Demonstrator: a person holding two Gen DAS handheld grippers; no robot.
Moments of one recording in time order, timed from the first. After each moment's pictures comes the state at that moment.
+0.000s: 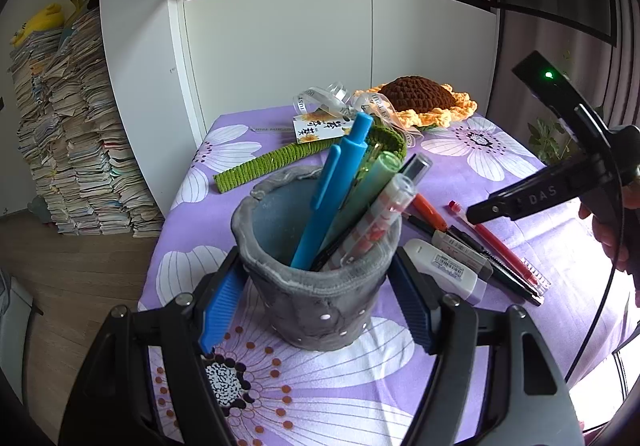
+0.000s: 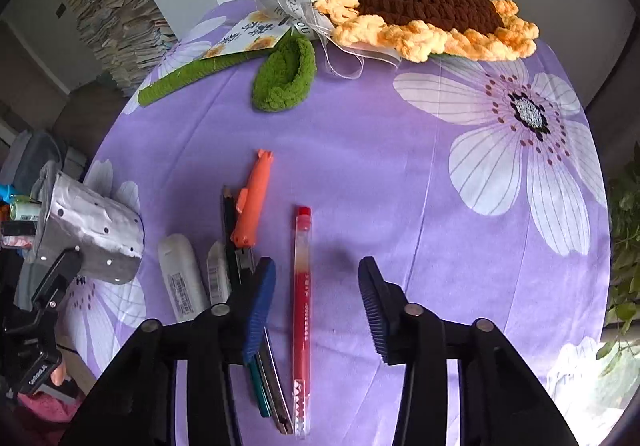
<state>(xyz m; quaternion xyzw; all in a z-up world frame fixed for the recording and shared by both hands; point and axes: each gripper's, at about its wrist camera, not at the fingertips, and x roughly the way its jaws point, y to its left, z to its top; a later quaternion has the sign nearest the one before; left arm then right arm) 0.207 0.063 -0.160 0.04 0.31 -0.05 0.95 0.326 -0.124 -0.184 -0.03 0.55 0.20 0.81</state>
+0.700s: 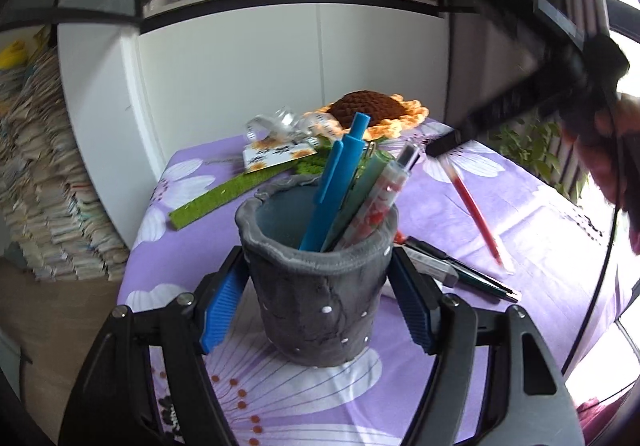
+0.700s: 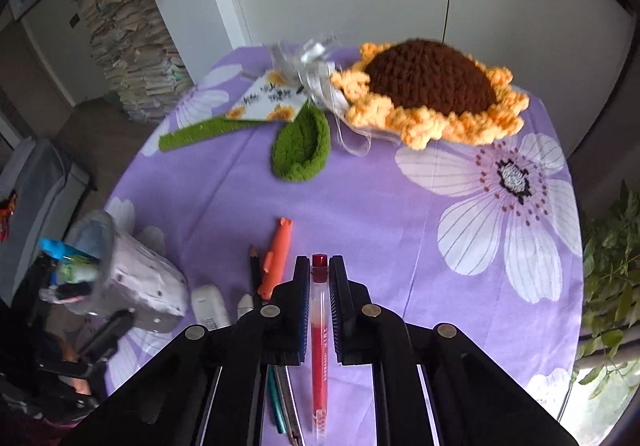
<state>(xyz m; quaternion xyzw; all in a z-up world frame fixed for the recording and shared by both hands) 0.207 0.041 -0.162 0.08 0.26 -0.14 0.95 0.315 -0.125 -0.126 -0.03 0.48 0.20 0.85</state>
